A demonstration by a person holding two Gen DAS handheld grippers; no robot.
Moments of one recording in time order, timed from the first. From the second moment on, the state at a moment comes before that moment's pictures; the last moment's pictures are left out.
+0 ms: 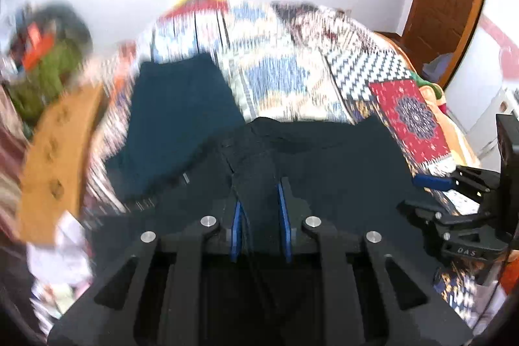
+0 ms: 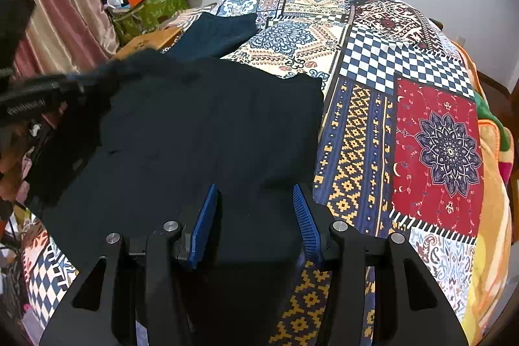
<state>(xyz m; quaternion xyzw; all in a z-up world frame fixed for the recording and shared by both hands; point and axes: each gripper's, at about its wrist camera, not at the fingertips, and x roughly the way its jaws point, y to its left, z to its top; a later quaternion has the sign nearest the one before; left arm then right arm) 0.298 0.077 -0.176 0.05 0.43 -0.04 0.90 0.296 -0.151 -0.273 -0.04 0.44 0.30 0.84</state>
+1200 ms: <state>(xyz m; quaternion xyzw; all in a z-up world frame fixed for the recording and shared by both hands) 0.258 0.082 -0.231 0.06 0.47 -0.03 0.88 0.268 -0.144 -0.265 -0.07 0.46 0.33 0.82</state>
